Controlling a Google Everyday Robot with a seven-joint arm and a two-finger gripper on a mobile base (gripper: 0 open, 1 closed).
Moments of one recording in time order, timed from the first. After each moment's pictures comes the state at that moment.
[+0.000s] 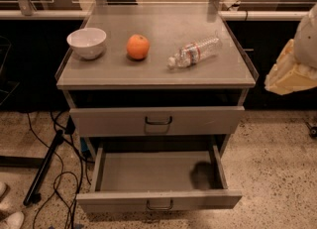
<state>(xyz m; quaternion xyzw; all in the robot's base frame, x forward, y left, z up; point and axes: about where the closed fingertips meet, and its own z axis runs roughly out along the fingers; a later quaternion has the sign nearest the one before) 0.435 -0.219 0.972 -0.60 0.78 -0.05 0.17</state>
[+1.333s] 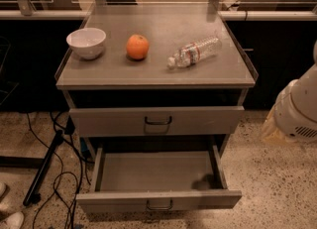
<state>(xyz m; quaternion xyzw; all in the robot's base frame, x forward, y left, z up) 0.412 -0.249 0.846 -0.58 0.80 -0.08 0.11</state>
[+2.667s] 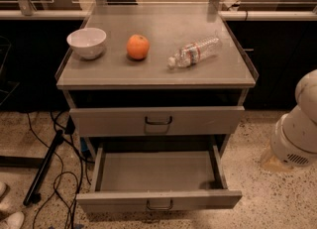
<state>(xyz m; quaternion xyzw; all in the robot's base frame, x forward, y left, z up) 0.395 -0.271 0.762 -0.56 0.82 -0.05 0.07</state>
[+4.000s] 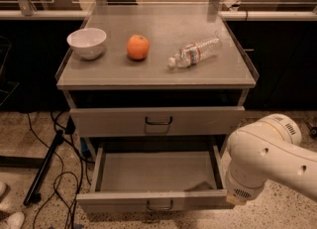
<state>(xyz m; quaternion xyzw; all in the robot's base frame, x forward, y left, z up) 0.366 -0.212 0.634 -0.55 0.83 -0.03 -0.01</state>
